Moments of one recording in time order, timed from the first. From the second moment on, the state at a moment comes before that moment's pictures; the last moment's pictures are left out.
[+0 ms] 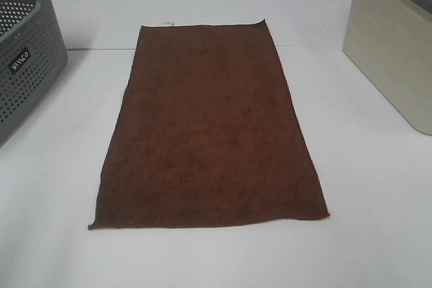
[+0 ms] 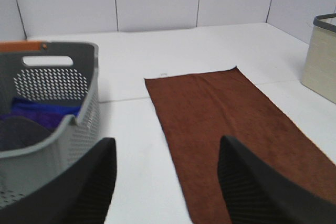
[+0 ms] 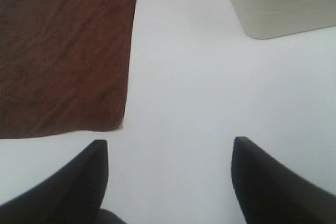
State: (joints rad) left arm -0.04 0.26 -0.50 -0.39 0.51 0.28; right arm -0.04 0.28 -0.55 0.12 0.98 -0.03
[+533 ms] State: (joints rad) left arm -0.04 1.06 -0.50 -0.76 0.55 0.34; right arm -0.04 0.97 -0.58 0.44 0.81 -0.12
